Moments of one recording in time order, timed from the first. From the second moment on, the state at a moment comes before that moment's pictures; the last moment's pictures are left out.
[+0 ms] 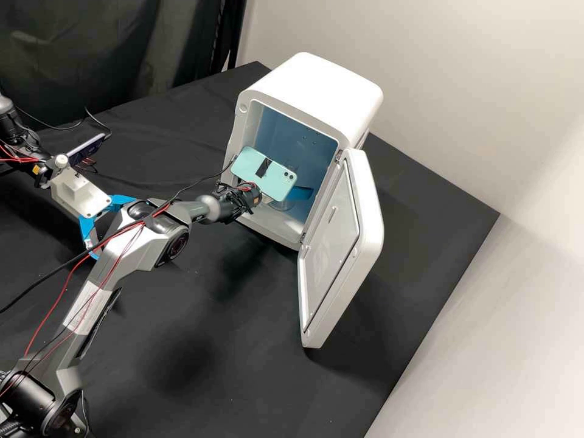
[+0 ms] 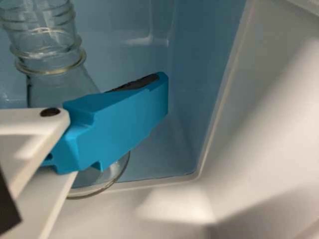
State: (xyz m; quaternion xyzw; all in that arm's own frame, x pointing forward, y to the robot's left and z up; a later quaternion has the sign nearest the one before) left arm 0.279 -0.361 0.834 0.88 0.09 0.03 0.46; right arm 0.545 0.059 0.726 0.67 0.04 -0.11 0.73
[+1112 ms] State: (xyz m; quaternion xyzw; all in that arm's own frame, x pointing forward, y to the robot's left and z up) left arm 0.277 -0.364 0.832 0.88 0.09 0.02 0.46; right arm 0.501 0.055 0.744 0.69 0.07 -0.11 0.72
